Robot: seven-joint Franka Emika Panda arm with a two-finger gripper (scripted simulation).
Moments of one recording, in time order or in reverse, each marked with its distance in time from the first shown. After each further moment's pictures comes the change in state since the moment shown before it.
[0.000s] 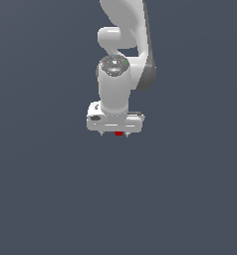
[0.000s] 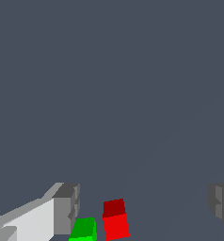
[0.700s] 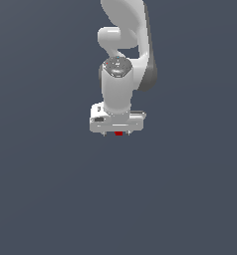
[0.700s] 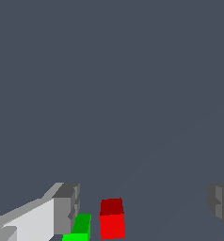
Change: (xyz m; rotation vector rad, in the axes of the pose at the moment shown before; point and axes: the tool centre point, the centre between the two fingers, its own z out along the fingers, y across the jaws) arm -0.006 -0.008 0.006 0.001 0.002 -0.107
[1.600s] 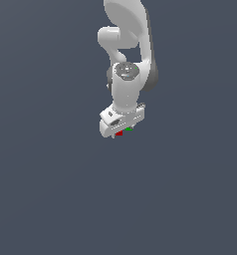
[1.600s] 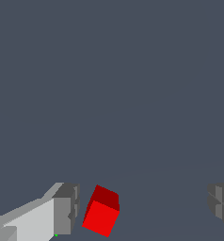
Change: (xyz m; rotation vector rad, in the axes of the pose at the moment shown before) arm -0.033 -0.030 0.030 0.003 0.008 -0.490
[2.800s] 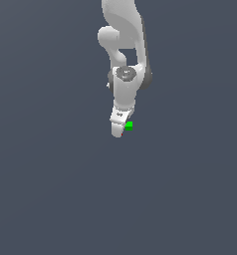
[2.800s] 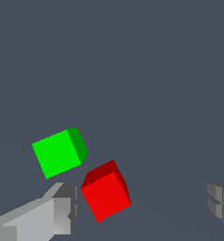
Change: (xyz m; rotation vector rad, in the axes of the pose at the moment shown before) arm -0.048 -0.036 0.041 0.004 0.011 -0.667
